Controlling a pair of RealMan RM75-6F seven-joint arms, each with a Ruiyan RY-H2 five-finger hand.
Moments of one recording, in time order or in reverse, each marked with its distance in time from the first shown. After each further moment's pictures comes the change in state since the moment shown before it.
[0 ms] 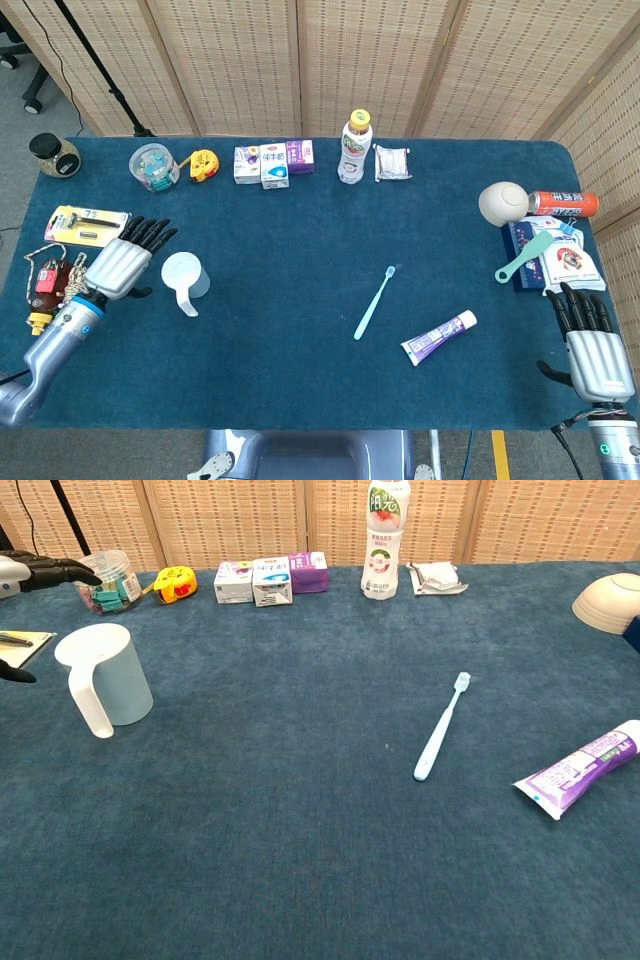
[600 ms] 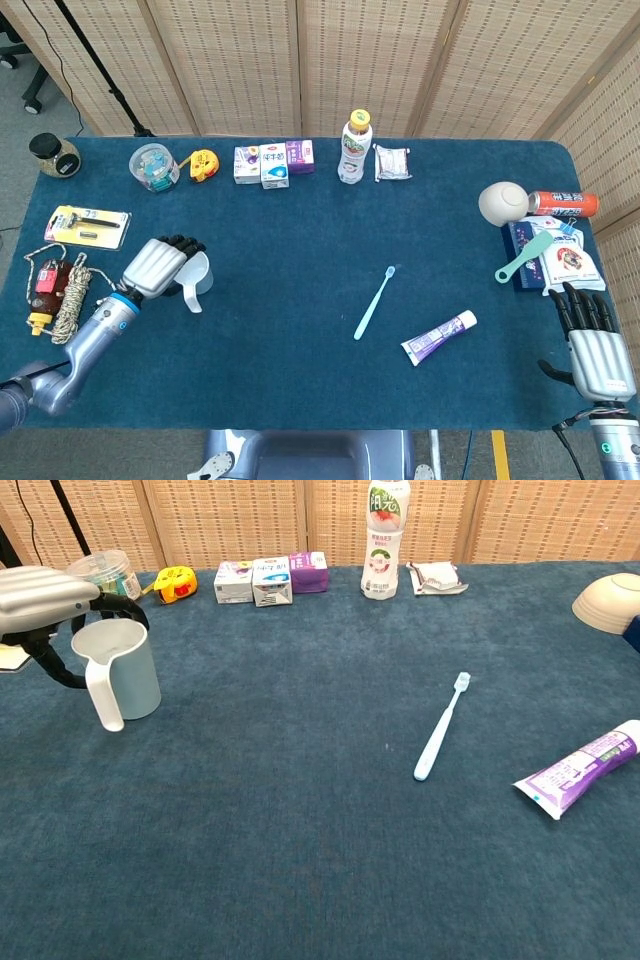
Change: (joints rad) left arm -0.072 -0.116 0.003 0.032 -0.034 -0.018 0.078; right arm 0.003 0.000 0.003 0.007 0.012 -0.012 0.018
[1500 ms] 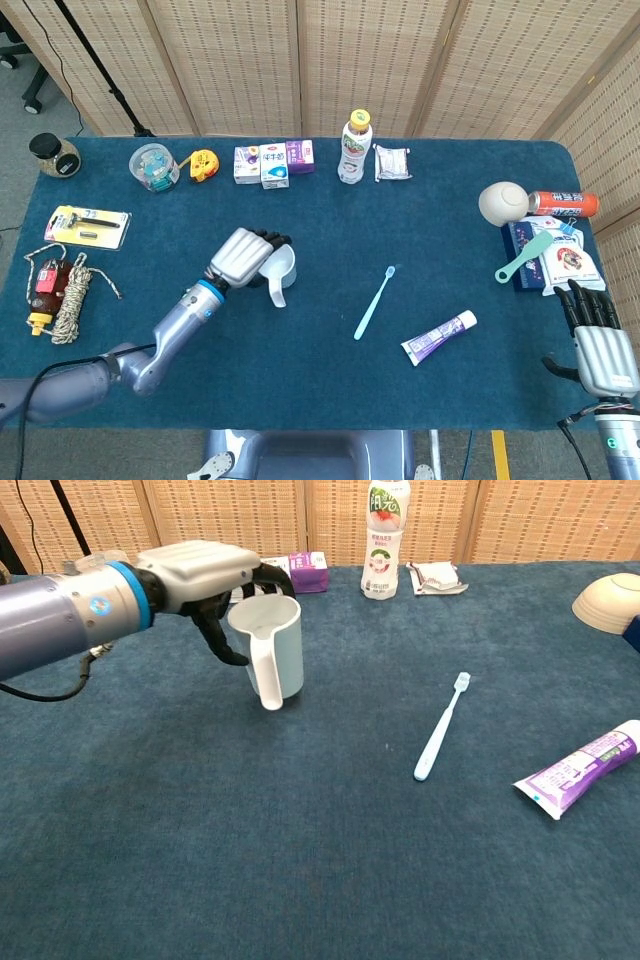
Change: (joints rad) left arm -0.236 -0.206 -0.152 -0.090 -0.247 -0.119 0.262; right arm 0.011 0.011 0.008 0.021 0.025 -0.029 0.051
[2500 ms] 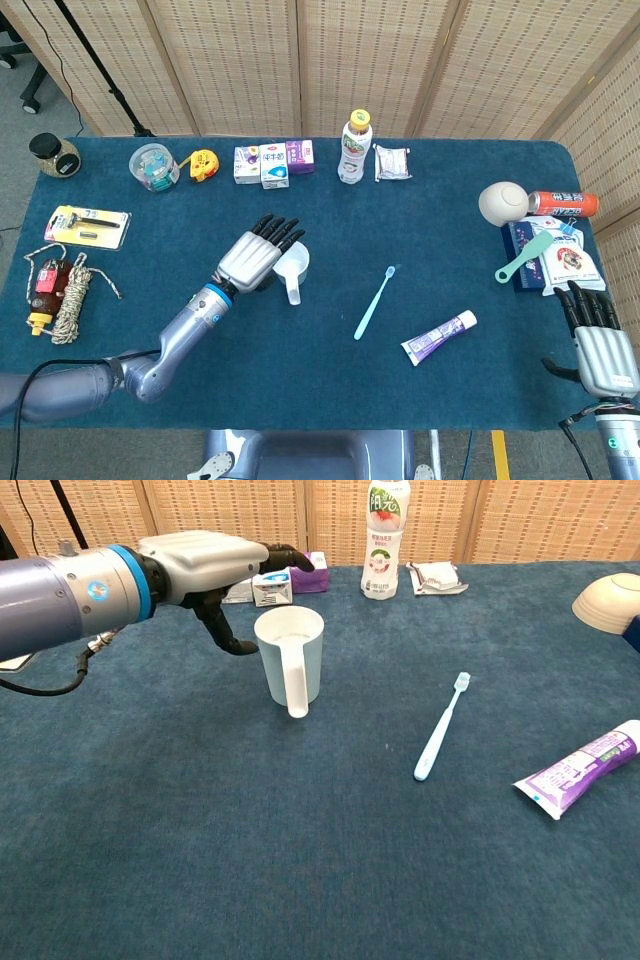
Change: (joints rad) left arm -0.026 0.107 0.022 -0.213 -0.167 0.024 0.163; right arm 0.003 0.004 -0.004 -0.004 0.000 -0.010 0.012
